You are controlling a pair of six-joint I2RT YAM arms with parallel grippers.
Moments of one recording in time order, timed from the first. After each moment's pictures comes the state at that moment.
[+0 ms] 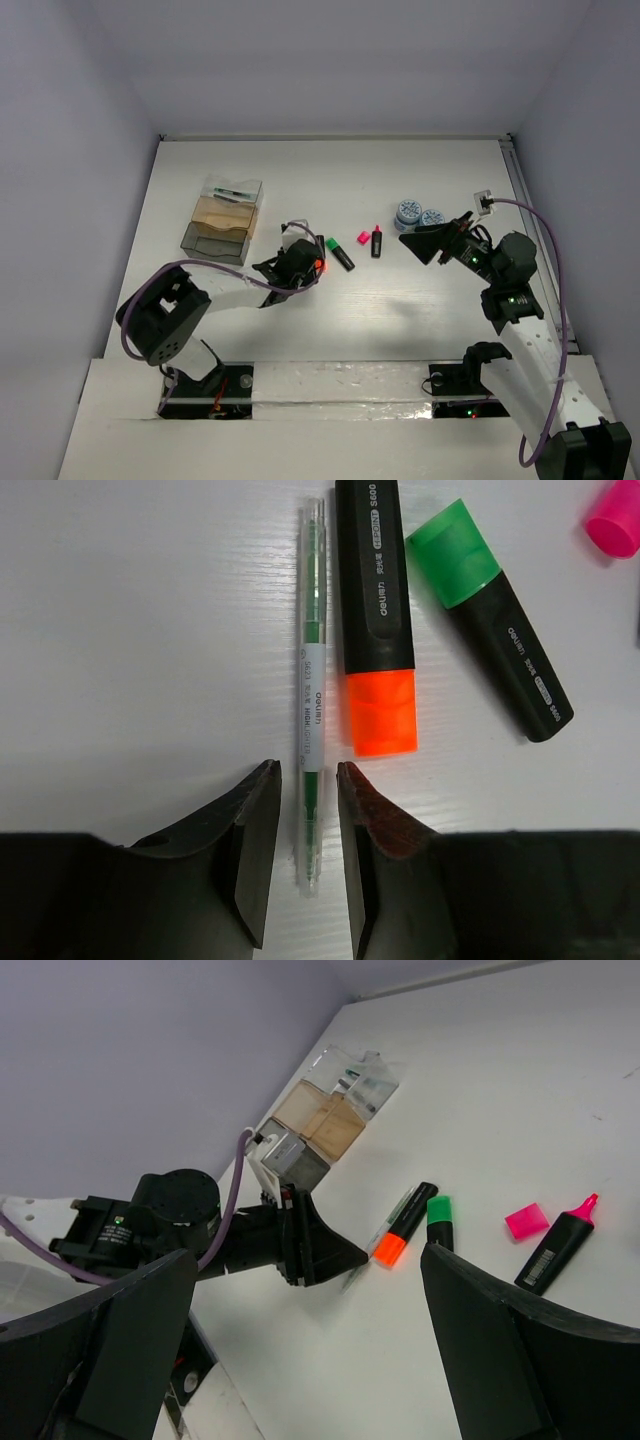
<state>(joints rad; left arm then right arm) -0.82 1.50 0.62 0.08 -0.39 -0.71 0.13 0.69 0.47 0.27 -0.69 0.70</state>
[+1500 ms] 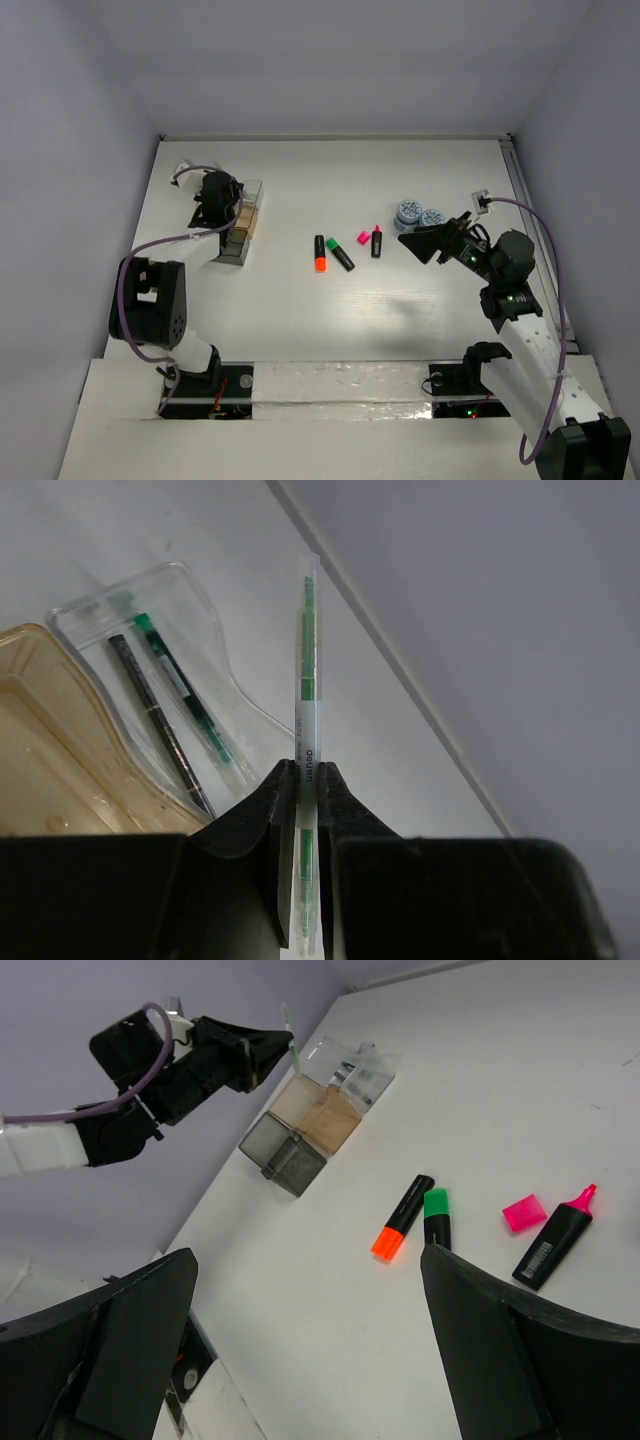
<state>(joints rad) -0.18 1.51 0.82 0.39 -0.40 -0.95 0.13 0.71 0.47 0.27 -0.69 0.70</state>
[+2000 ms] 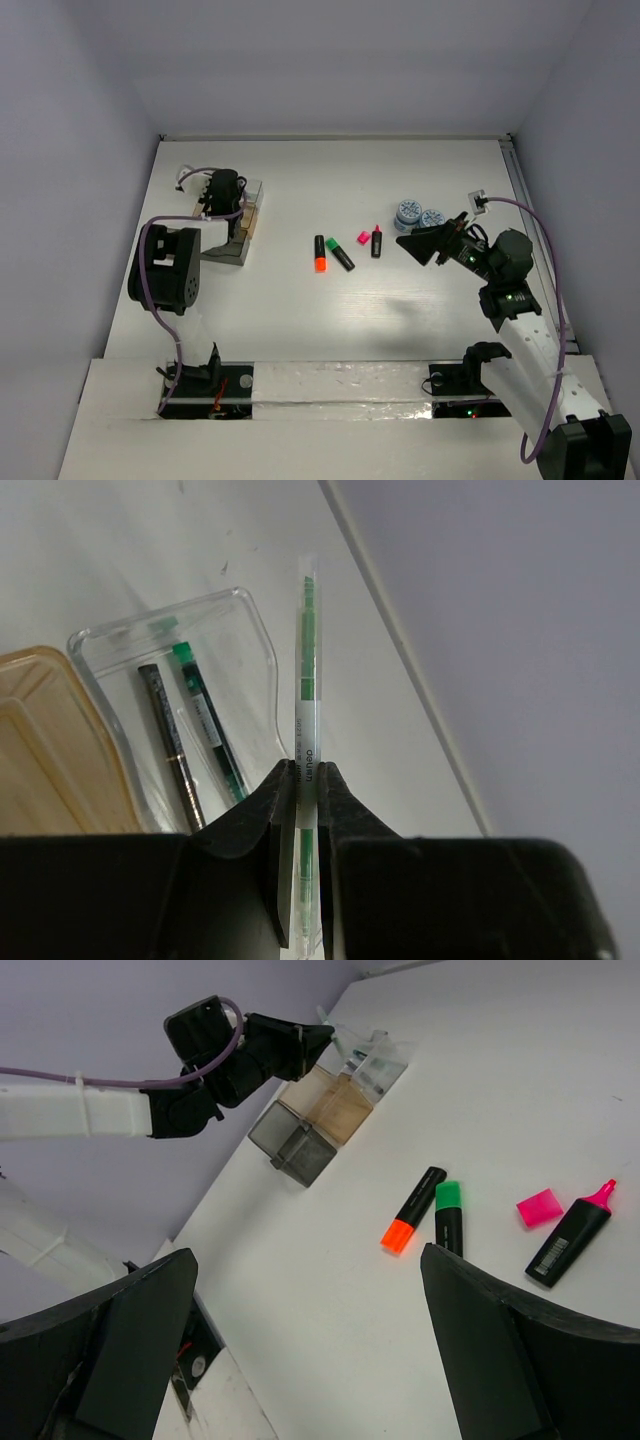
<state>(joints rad) -0.15 1.78 0.91 0.49 -0.54 -1.09 0.14 0.72 0.47 0.28 -0.72 0.70</state>
